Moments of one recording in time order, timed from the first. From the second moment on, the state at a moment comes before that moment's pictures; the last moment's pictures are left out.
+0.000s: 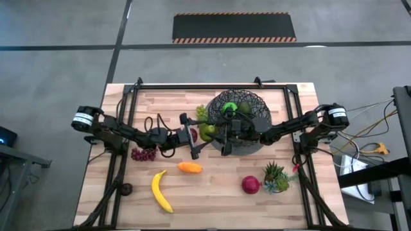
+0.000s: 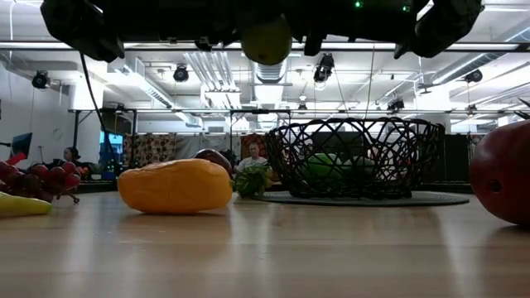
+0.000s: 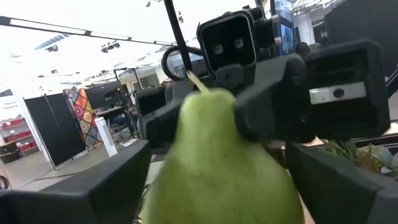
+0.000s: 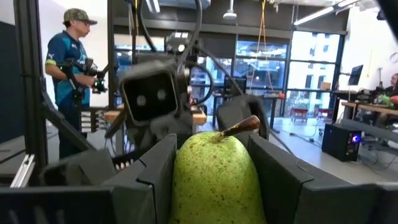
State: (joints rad) left arm -0.15 1.54 0.65 1.13 -0.39 0.36; right arm 0.03 1.61 0.75 1.09 0.07 -0.09
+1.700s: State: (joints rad) left arm -0.14 1.04 0.43 0.80 -0.56 0.53; right arm 0.01 1.37 0.53 0.23 1.01 0.66
